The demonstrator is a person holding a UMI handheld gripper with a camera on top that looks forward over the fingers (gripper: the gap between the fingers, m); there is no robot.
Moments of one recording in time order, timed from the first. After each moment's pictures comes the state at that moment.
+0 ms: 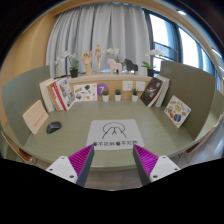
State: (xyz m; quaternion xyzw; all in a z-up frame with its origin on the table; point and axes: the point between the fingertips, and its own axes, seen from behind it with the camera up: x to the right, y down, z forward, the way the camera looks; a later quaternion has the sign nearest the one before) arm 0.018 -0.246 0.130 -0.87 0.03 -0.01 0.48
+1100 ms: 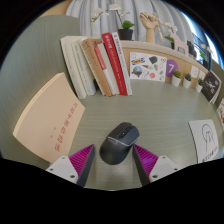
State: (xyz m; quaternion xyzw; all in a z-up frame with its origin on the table) arm -0.354 -0.027 -0.015 -0.93 -0.02 0.04 0.37
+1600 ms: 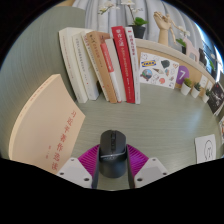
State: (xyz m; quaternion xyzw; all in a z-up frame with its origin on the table) arm -0.367 0.025 -0.019 -0.93 -0.05 0.02 0.35
